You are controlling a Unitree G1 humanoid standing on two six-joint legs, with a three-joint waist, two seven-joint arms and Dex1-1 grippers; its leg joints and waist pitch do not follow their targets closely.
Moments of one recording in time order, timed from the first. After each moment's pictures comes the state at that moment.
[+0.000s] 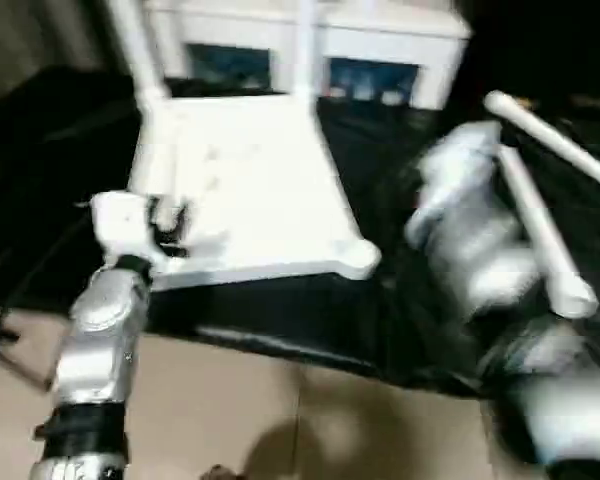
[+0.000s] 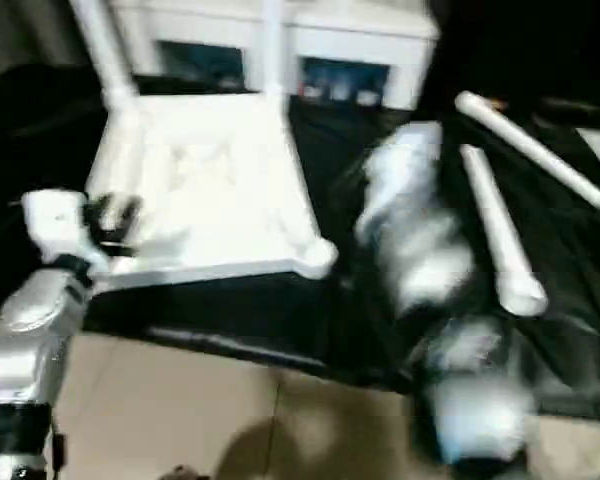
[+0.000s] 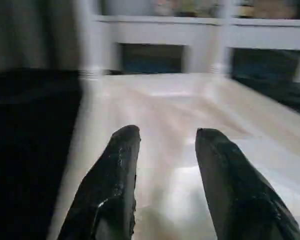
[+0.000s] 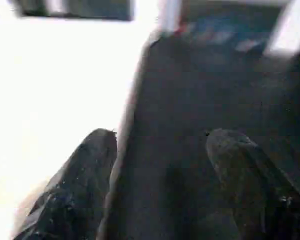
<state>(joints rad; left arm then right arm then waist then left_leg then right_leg) -0.31 0.22 0.22 0.14 -0.16 0.12 -0.15 -0.66 -0.11 -0.07 0.69 0.09 0.11 0.18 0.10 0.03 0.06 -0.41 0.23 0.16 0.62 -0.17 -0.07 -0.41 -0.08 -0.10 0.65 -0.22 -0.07</state>
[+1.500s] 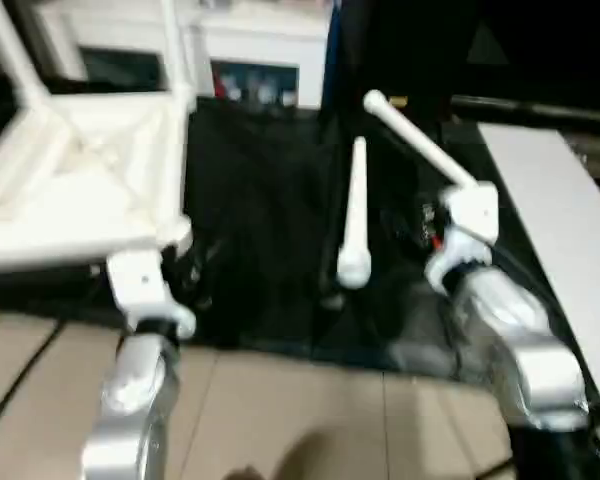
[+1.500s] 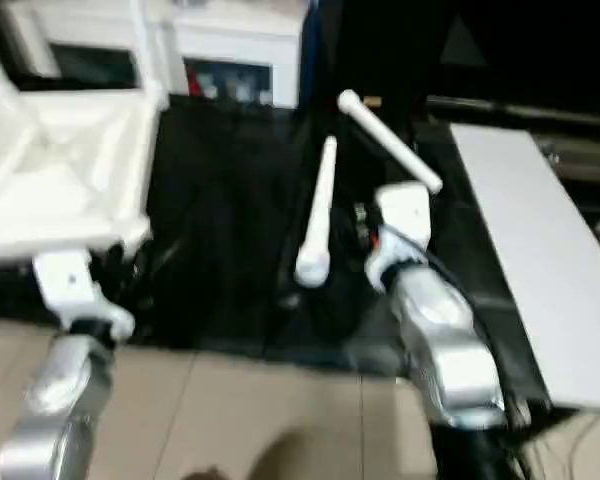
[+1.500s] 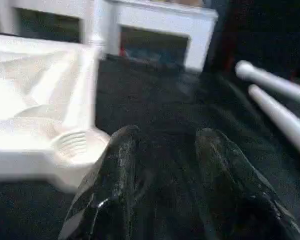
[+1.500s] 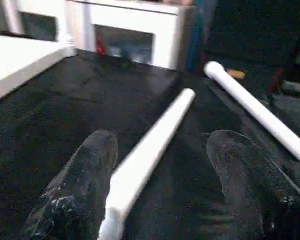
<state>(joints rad) 0.02 0.05 0.10 -0.22 -0.14 0.20 -0.05 -0.28 -0.18 0.00 -0.17 0.13 0.49 0.22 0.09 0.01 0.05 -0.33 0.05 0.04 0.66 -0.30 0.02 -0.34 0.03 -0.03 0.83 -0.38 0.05</state>
